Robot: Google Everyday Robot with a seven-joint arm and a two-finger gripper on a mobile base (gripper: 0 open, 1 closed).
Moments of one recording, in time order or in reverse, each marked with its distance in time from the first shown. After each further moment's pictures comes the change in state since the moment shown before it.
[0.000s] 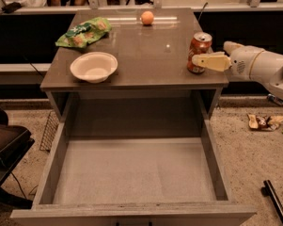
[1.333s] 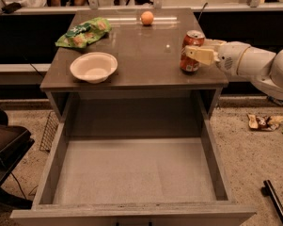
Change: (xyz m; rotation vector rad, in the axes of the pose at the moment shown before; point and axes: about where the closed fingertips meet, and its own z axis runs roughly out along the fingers) arm -0.015 0.029 0.033 -0.095 -0.057 -0.018
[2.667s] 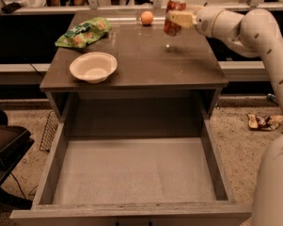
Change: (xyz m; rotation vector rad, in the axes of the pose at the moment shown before) arm -0.066 -0.060 0.117 -0.003 -0.078 -0.042
